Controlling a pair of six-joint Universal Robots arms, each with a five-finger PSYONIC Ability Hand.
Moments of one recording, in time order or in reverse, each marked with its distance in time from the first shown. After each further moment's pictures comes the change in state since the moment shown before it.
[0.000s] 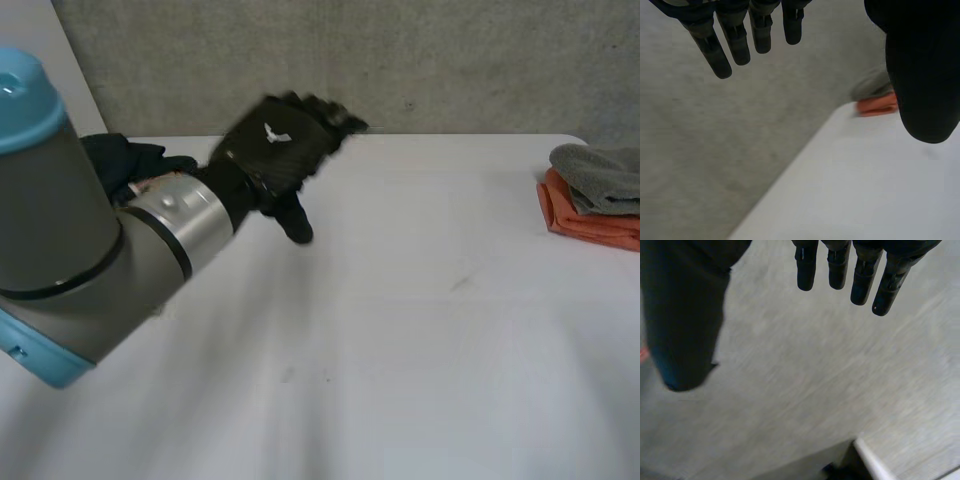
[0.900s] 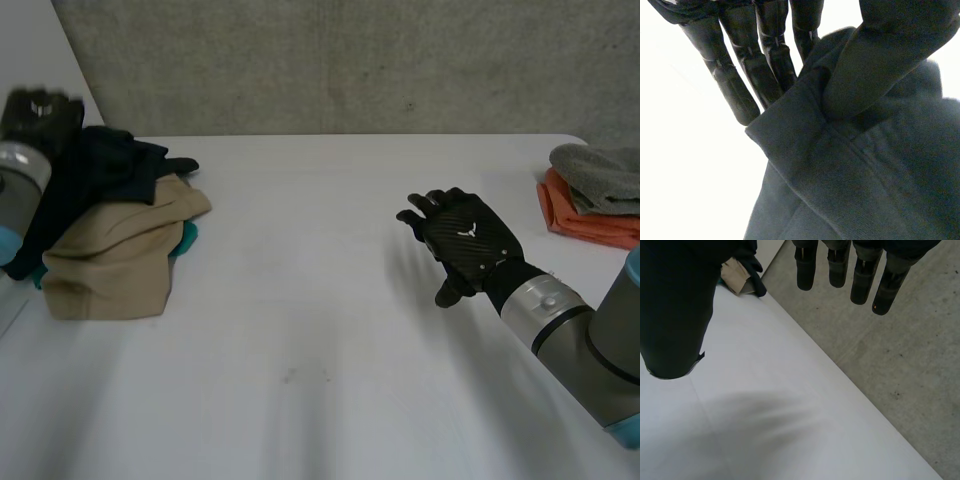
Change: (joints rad) left arm 0.611 -0.468 0.333 0.226 -0.061 0.119; right arm 0.677 -0.237 0.771 -0.244 -0.315 0.118; left_hand 0.908 0.974 0.979 0.992 0.923; right_hand 0.000 -0.015 -0.003 -0.005 -0.004
